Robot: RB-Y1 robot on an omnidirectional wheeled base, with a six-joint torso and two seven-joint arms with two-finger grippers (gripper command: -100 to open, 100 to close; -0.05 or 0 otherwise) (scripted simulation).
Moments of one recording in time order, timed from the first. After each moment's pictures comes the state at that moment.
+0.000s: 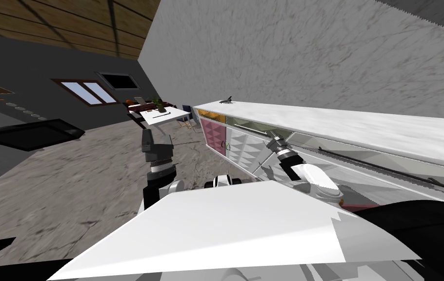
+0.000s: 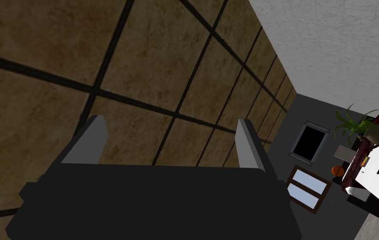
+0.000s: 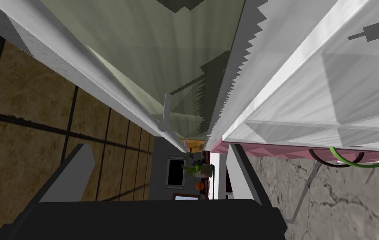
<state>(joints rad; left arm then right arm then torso) 0.53 0.03 -0.01 -2.35 0.06 -0.47 -0.05 0.47 -0.45 -0.32 -2.08 1.12 -0.23 1.40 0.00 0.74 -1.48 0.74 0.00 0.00</state>
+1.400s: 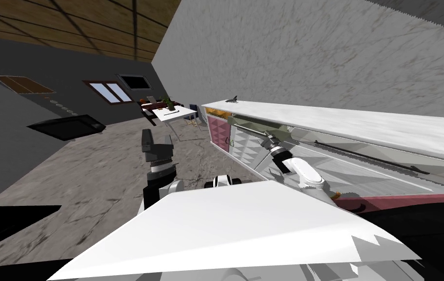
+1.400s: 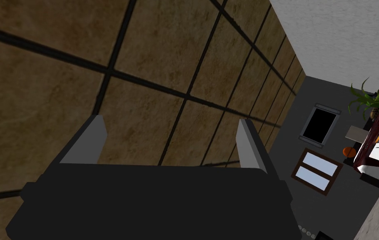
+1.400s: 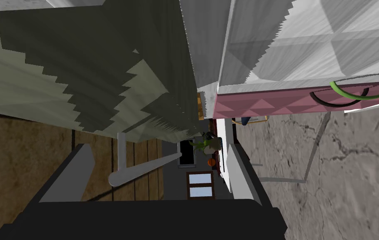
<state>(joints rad) 0.53 0.03 -0.01 -2.35 0.06 -0.47 -0.05 0.35 -0.54 -0.20 -1.95 1.10 -0.15 1.30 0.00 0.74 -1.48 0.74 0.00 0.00</state>
